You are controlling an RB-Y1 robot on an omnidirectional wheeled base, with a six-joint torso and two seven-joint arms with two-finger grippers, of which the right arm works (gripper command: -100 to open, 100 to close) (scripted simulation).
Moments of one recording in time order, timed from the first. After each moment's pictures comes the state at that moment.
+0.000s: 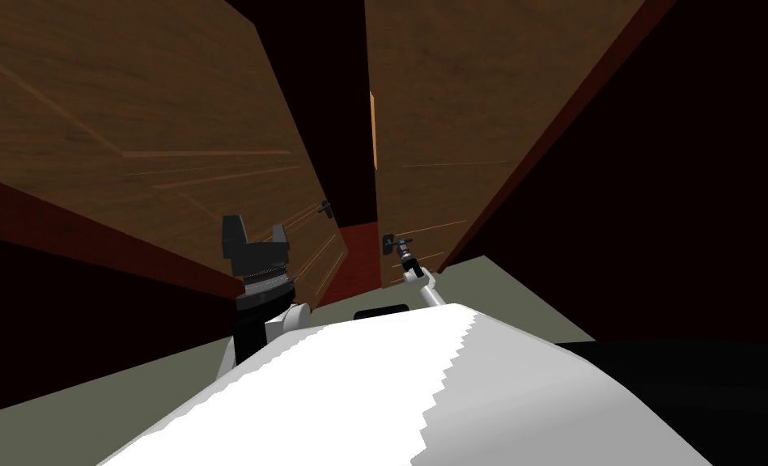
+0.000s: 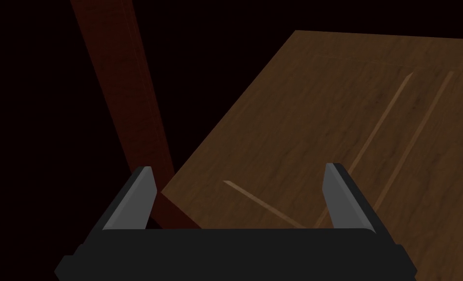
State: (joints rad) arm -0.11 -0.05 0.11 -1.19 0.01 -0.31 -0.06
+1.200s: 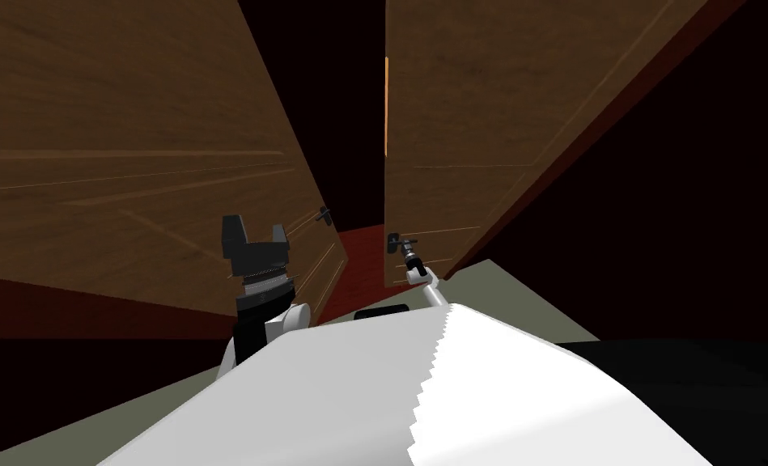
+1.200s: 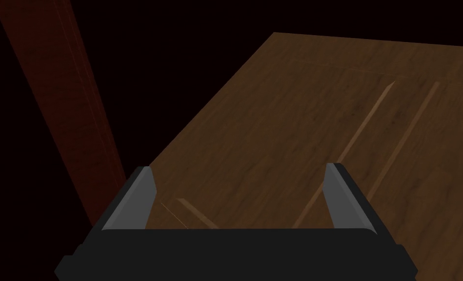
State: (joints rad) arm -0.11 -0.05 0.04 -1.19 0.00 -0.29 -0.04
